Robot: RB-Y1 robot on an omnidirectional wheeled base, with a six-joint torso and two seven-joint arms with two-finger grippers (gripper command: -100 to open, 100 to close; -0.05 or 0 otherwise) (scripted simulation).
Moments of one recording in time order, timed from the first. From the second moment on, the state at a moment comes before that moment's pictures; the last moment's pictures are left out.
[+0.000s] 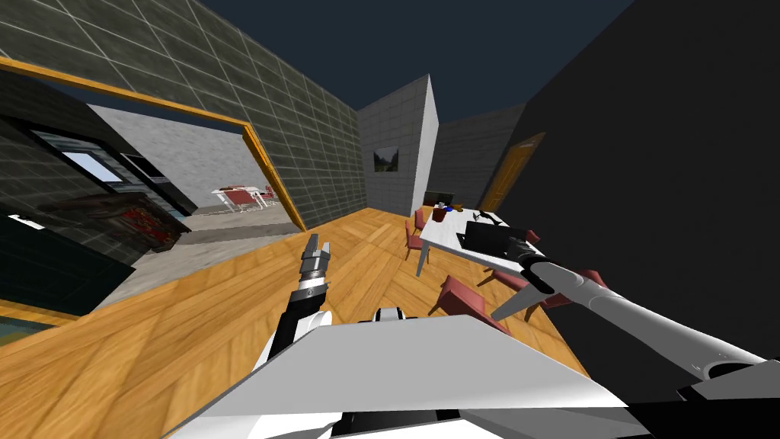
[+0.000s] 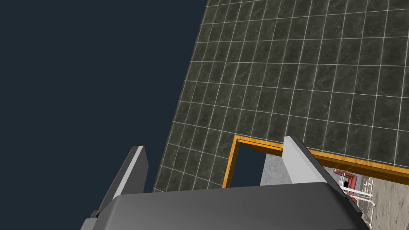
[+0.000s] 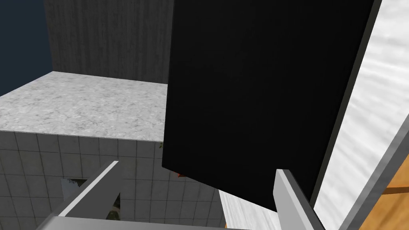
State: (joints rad) left arm 0.53 -0.02 -0.04 -2.22 0.06 -0.40 -0.14; right arm 0.06 -1.21 0.13 -1.03 1.27 0.16 0.66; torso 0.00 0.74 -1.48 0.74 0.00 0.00
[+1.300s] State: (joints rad) left arm 0.53 -0.02 -0.04 -2.22 0.06 -0.40 -0.14; right arm 0.08 -1.19 0.05 -0.87 1.41 0.23 0.68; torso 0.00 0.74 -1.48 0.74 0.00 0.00
